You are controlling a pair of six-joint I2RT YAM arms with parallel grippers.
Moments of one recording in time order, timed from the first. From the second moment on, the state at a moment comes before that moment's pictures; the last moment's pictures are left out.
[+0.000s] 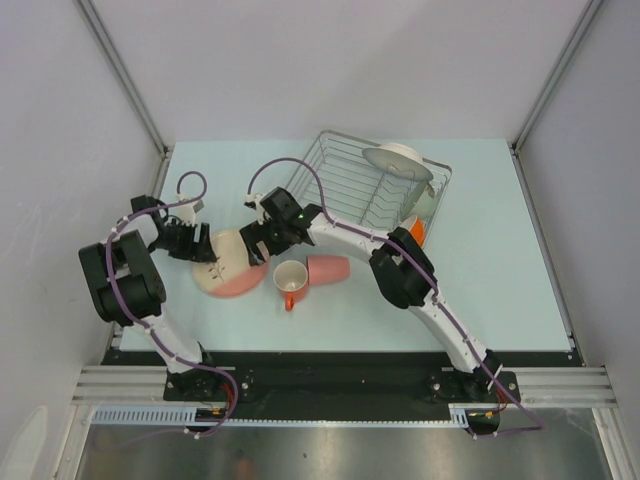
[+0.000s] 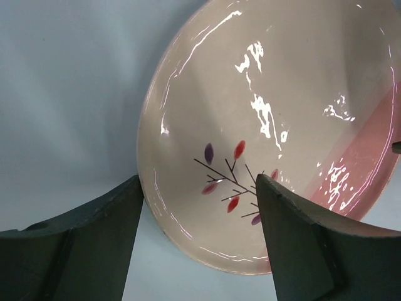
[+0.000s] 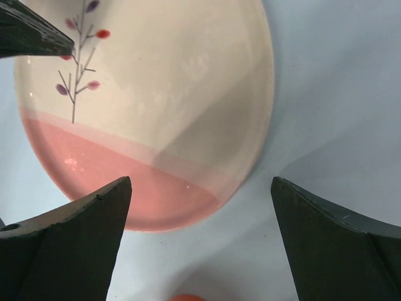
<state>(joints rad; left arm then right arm) 0.38 1.78 1.10 -0.61 0.57 0.58 0.90 2.47 2.10 -0.46 -0.25 0.26</state>
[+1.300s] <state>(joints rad) 0.38 1.79 1.32 -0.81 0.72 0.61 0.82 2.51 2.08 -0.39 -0.54 0.29</state>
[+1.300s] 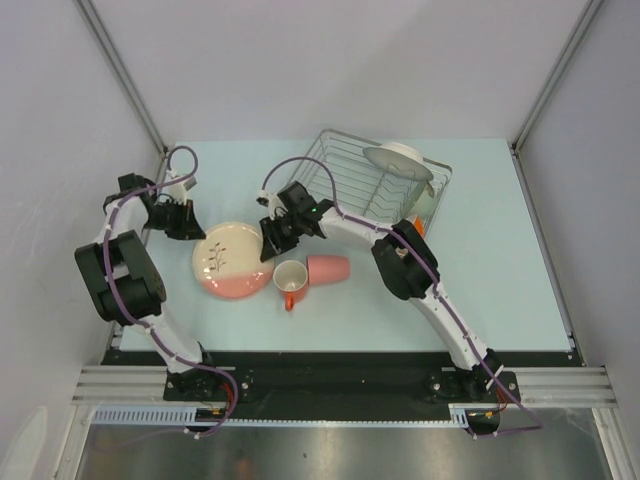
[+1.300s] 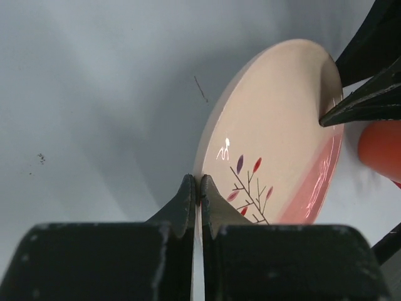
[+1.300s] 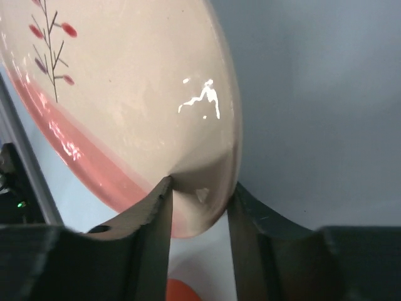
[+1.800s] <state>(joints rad) 0.35 1.80 1.26 -0.69 0.72 0.61 0.78 2.51 1.95 -0.28 -0.78 0.45</state>
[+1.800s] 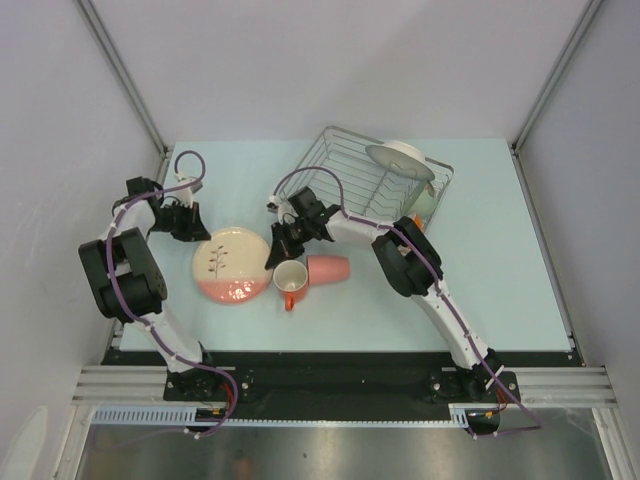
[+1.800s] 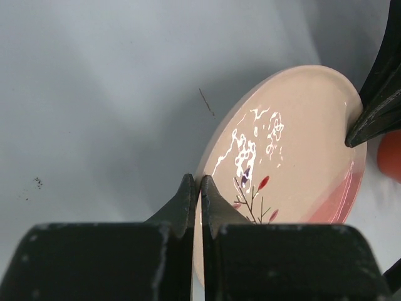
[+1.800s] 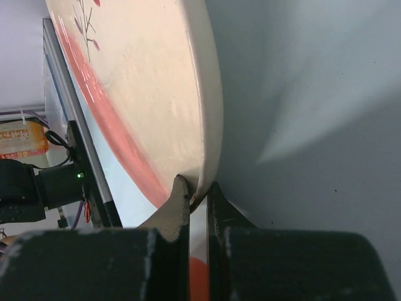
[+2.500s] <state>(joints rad) 0.34 1.82 1.24 -0.63 0.75 0.56 0.79 2.43 1.84 -0.23 -0.70 0.47</state>
